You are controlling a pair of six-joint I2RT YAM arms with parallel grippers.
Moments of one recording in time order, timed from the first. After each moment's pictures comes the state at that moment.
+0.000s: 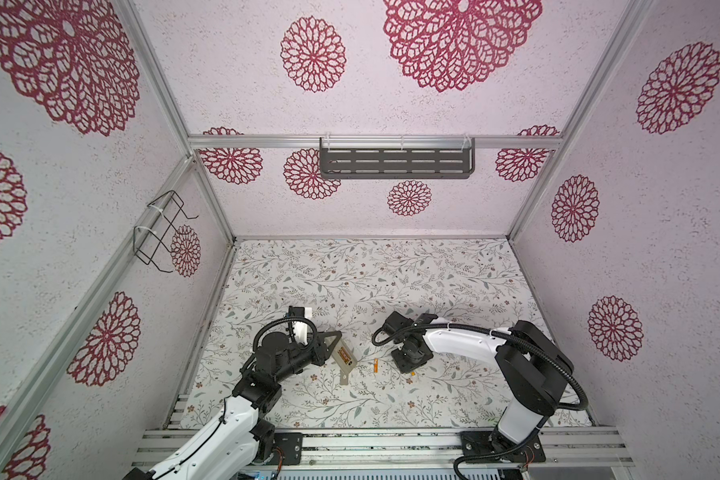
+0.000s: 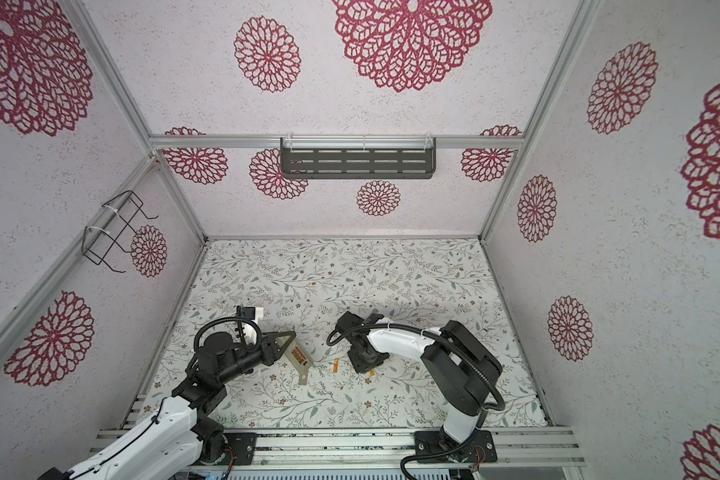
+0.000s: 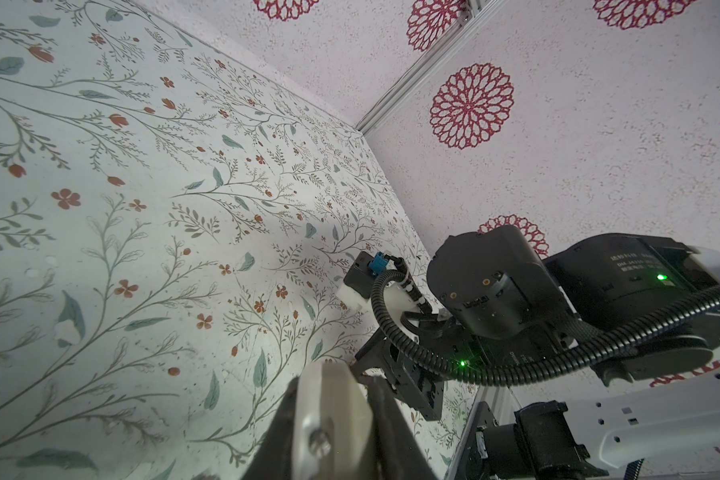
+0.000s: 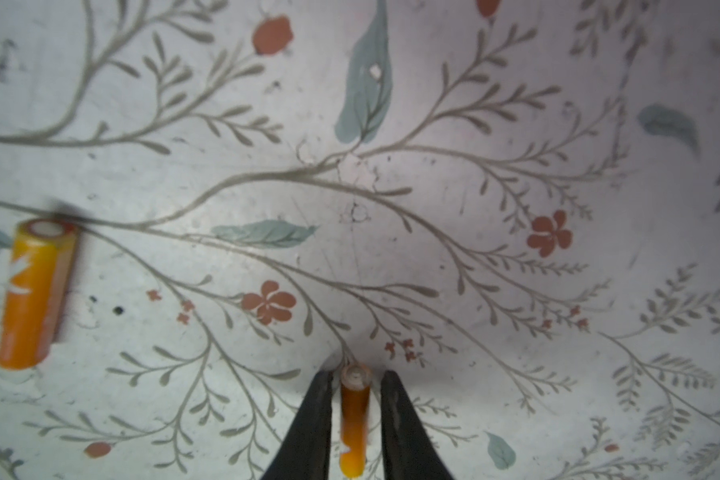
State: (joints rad) left arm -0.44 0.78 0.25 0.27 0.40 -0.68; right arm 0.87 1.73 1.04 -0.79 0.08 0.39
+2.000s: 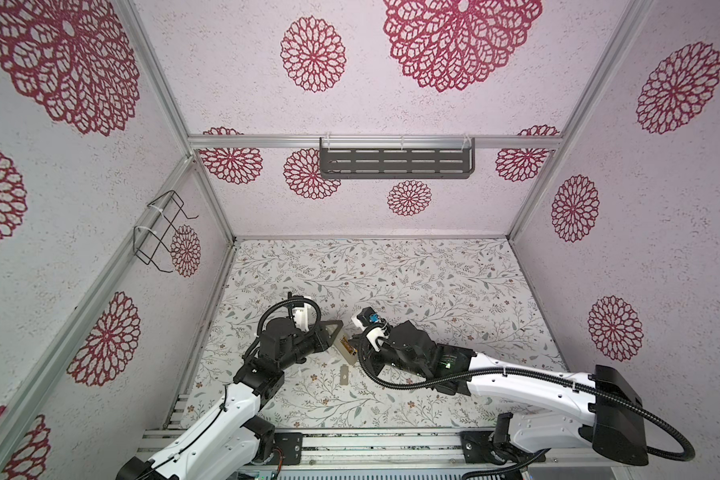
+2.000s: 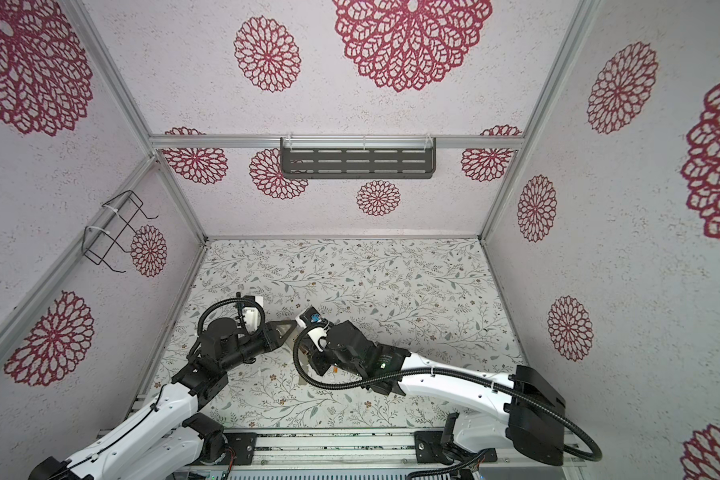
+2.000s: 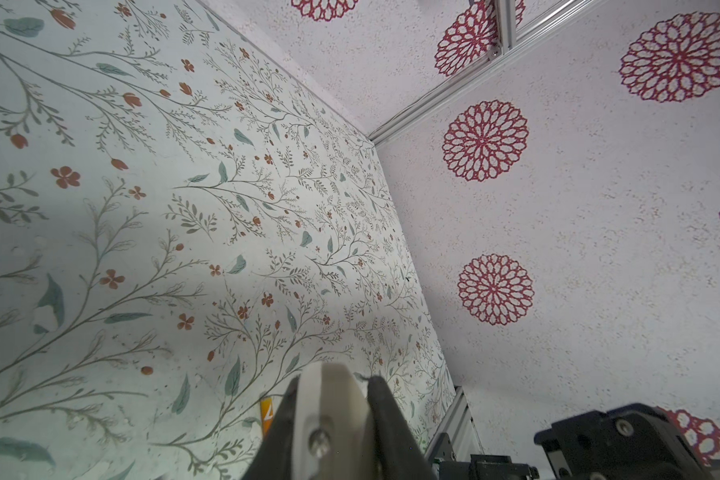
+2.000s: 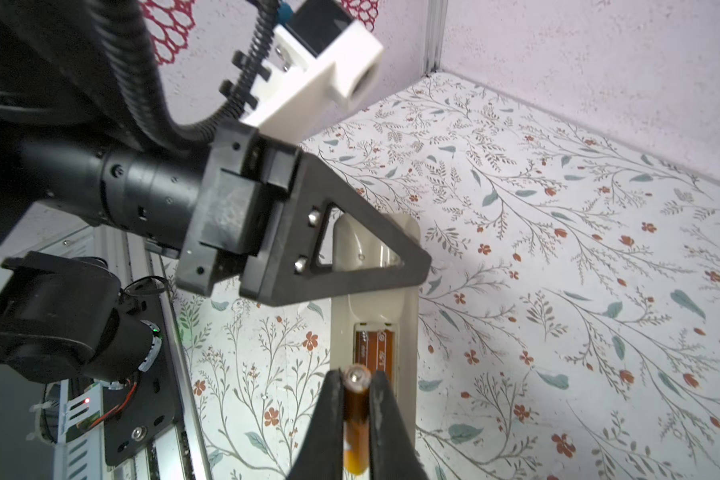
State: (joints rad) left arm -0.45 0.86 0.40 0.15 0.37 -0.85; right arm 1.18 1.29 0.88 0.05 0.10 0.18
